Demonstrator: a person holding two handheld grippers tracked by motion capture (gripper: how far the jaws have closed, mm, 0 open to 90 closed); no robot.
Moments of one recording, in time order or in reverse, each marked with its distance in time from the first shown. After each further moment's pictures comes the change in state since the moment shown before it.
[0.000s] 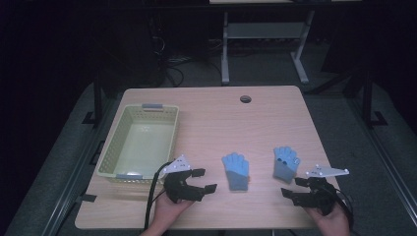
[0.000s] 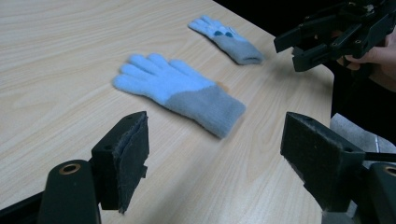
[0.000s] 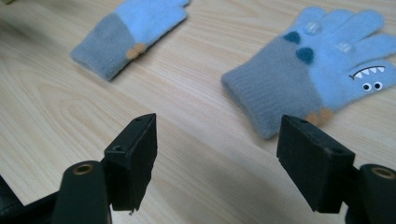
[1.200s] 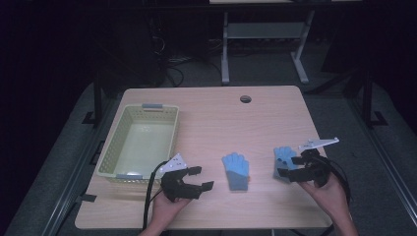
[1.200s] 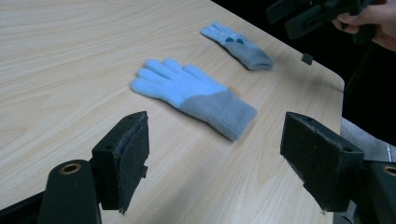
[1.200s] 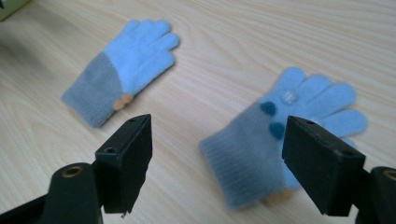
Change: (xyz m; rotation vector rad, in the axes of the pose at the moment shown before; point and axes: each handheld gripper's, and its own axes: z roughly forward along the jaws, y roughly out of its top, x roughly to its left) left arm 0.005 0.000 -0.007 -0.028 0.033 -0.011; right arm -0.015 0.070 0.007 0.093 0.011 -0.045
